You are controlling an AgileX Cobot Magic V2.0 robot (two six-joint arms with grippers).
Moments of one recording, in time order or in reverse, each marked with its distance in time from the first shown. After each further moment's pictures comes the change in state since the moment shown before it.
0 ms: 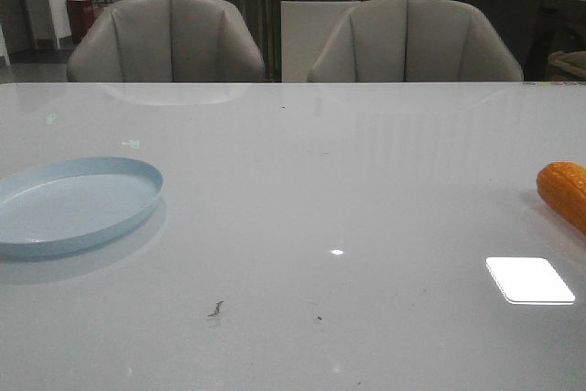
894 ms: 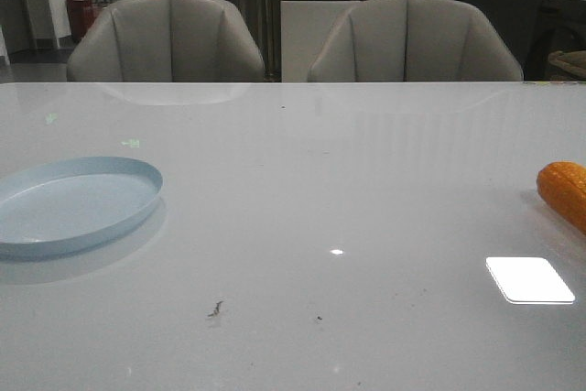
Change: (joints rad) left arm 0.115 0.657 -0.508 -0.090 0.448 0.022; right arm 0.000 0.185 -0.001 -0.018 -0.016 0.000
